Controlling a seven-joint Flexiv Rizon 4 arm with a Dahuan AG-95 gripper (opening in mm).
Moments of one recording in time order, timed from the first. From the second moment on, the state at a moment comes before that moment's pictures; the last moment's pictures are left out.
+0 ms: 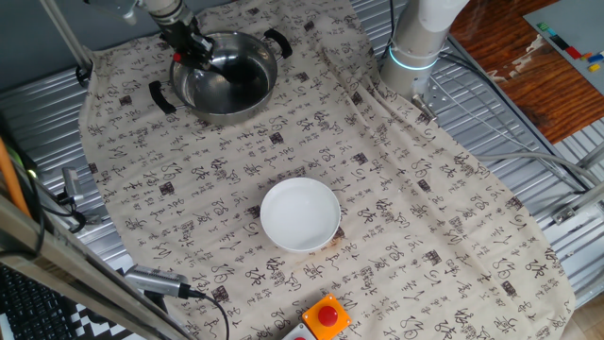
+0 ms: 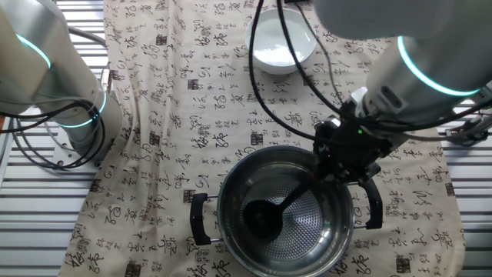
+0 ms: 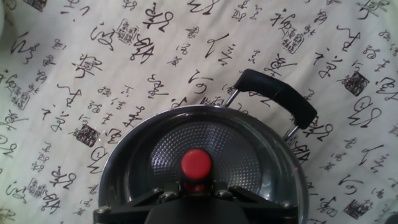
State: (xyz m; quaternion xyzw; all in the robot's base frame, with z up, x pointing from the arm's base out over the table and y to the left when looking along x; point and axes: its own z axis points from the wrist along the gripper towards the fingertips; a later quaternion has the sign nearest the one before) arm 0.502 -0.164 0.206 0.31 -0.95 0.01 0.11
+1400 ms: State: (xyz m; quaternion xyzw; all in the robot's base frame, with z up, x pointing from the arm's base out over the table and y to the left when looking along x) arm 0.506 -0.146 0.215 0.28 -0.96 0.02 0.08
